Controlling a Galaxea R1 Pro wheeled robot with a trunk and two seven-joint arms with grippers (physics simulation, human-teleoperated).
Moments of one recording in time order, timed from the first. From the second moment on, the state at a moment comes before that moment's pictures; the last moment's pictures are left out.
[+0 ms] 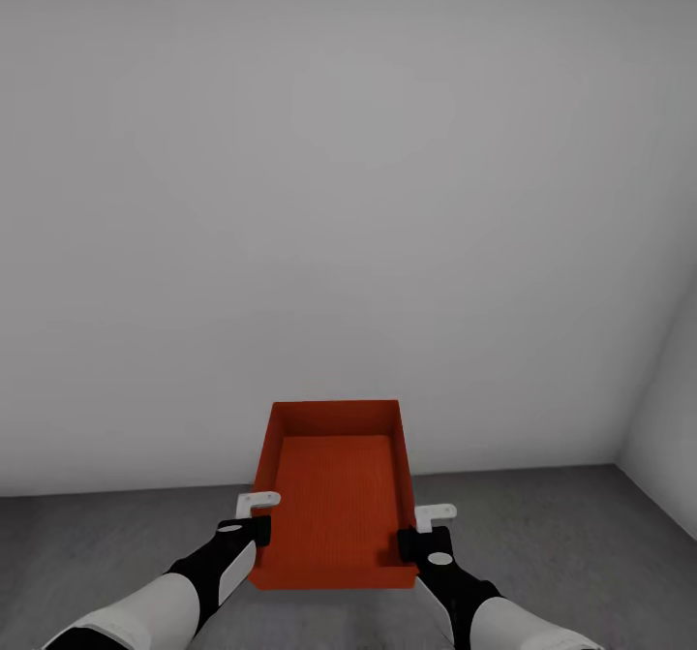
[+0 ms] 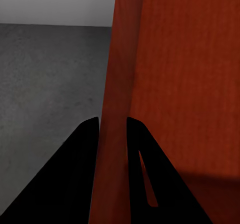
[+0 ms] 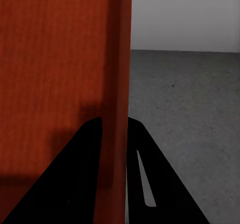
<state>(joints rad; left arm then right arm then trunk) -0.68 -0.06 -0.30 -0.21 0.37 0.09 0.26 -0.65 0.17 0.16 -0.13 -0.03 -0.11 -0.23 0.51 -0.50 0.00</state>
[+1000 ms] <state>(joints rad) -0.68 -0.06 -0.31 -0.21 0.37 0.09 0.26 -0.65 0.17 0.16 -0.13 -0.03 -0.11 -0.23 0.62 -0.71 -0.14</state>
